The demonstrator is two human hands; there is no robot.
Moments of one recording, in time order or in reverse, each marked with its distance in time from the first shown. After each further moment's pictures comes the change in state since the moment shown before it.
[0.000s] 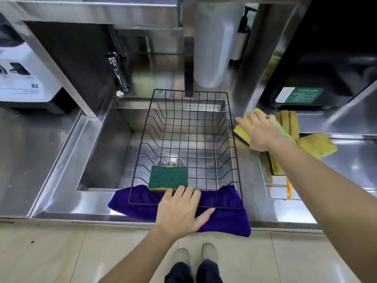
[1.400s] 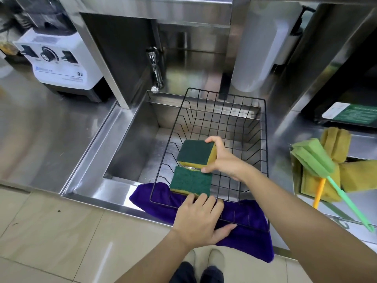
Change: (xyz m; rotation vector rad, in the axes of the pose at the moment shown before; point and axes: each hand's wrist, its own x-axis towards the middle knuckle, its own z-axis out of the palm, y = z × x) left_hand -0.002 0.001 -0.002 -0.004 -0.062 -0.026; right_hand 0.010 -0.140 0.010 1.433 -0.448 -0.236
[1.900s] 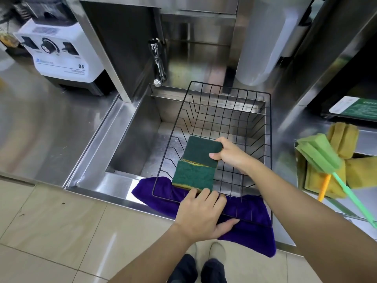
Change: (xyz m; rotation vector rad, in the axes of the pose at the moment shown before) left_hand 0.001 0.000 -0.002 -0.004 -0.002 -0.005; right_hand 0.019 0.015 -0.011 -0.122 0.093 0.114
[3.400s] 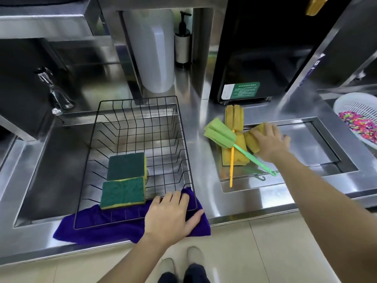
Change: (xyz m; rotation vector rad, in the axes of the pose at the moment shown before) left_hand 0.036 0.060 0.015 -0.029 -0.098 0.071; right_hand -0.145 0.146 -0.189 -0.903 0.635 0.436
